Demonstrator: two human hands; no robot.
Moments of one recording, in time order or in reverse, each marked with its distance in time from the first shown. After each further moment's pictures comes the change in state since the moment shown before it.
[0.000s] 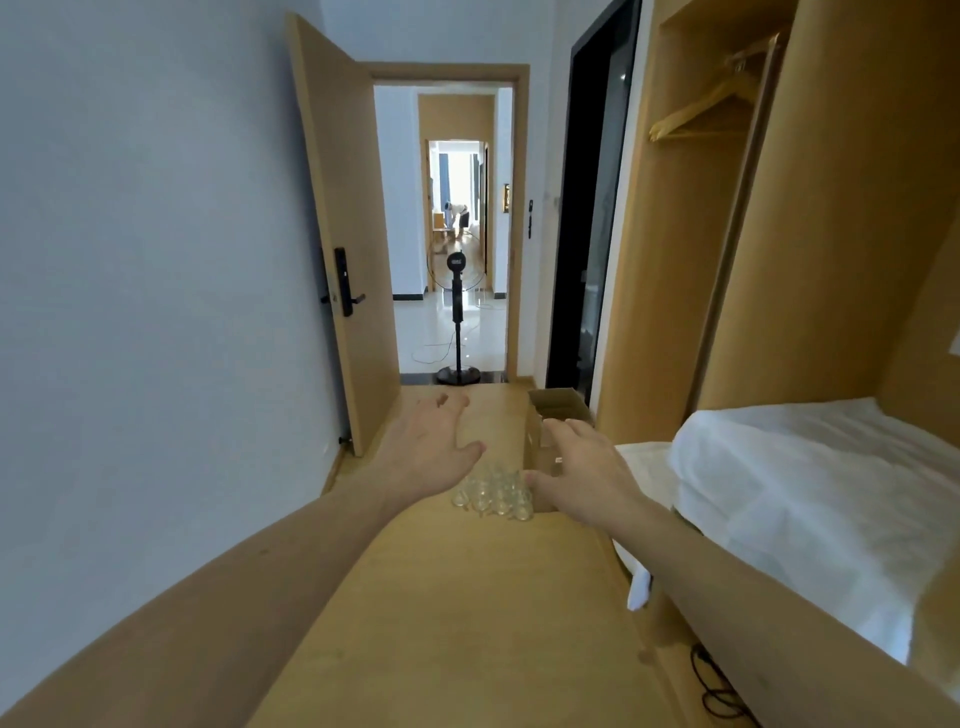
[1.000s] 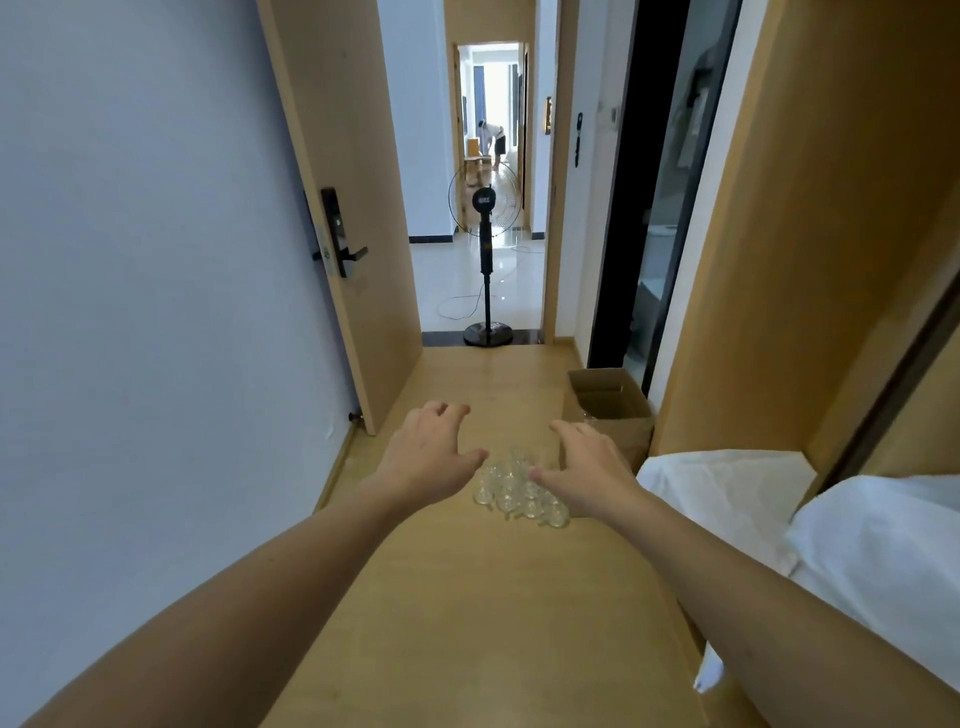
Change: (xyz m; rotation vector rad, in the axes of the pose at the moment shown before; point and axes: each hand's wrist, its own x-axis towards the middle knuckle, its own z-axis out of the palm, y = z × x) left_hand 0.335 -0.114 0.162 0.007 -0.151 -0.163; right_hand 0.371 0.112 0.129 0.107 -0.183 0.058
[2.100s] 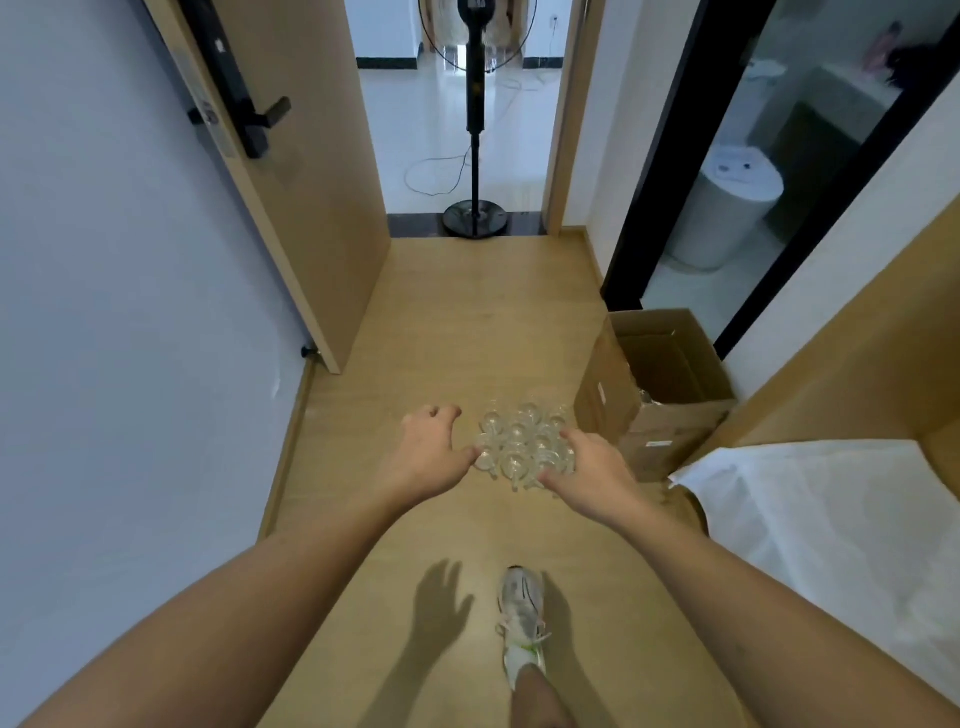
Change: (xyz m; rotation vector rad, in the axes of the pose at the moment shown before) left_hand 0.422 -0.208 0.154 -0.201 -0.343 -0.192; right_hand 0.434 0.034 0.172 0.026 -0.285 0.325
